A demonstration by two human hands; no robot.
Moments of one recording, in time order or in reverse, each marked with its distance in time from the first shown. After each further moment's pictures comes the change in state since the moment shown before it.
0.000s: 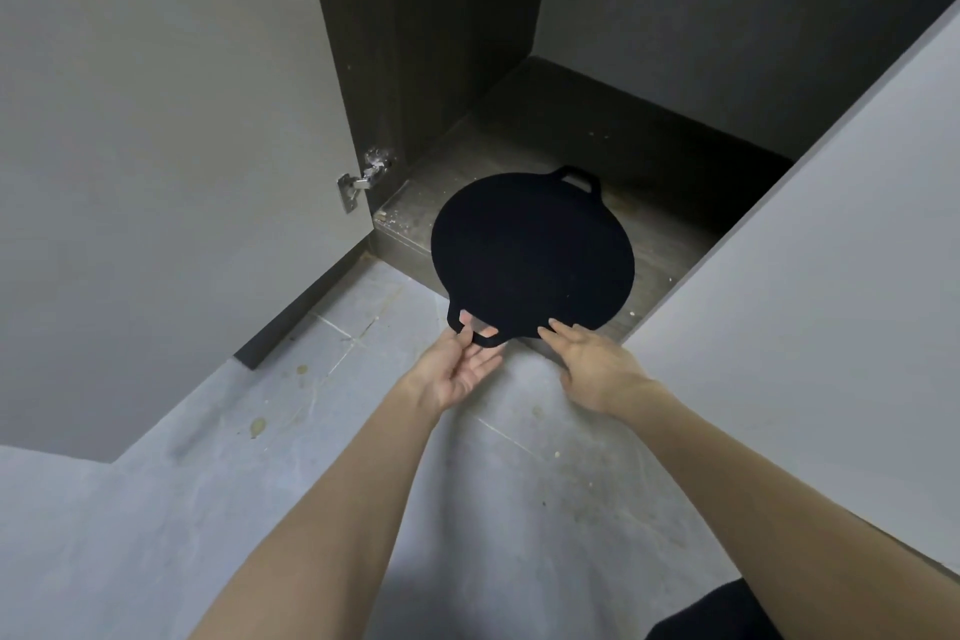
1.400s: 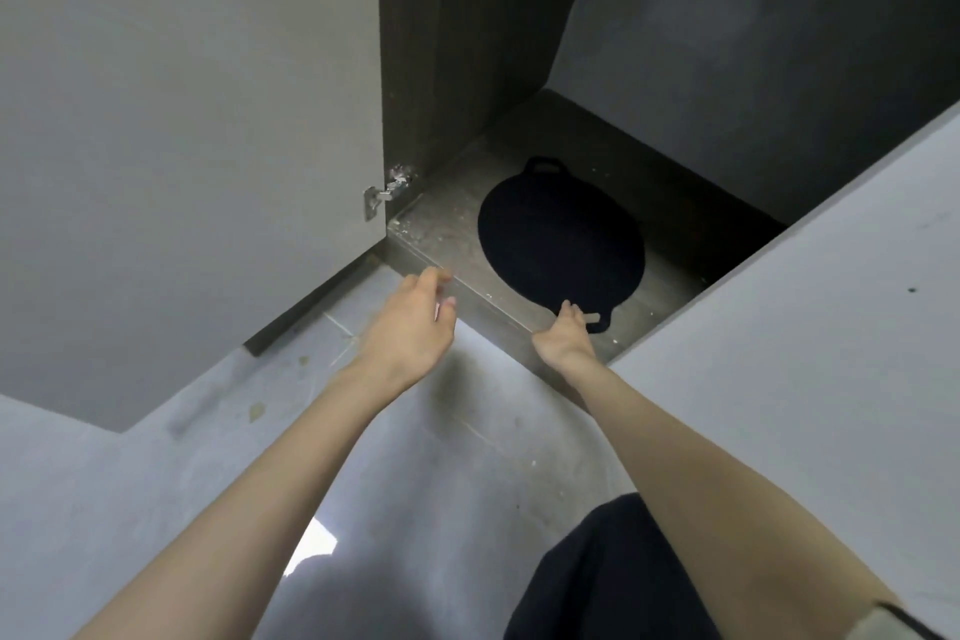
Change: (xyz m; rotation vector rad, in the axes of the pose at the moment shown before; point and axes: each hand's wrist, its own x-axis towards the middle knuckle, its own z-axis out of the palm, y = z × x) left_hand -0.110 0.070 0.008 1.405 0.260 0.739; right_hand 0.033 -0.033 -0.038 0.584 0.132 0.432
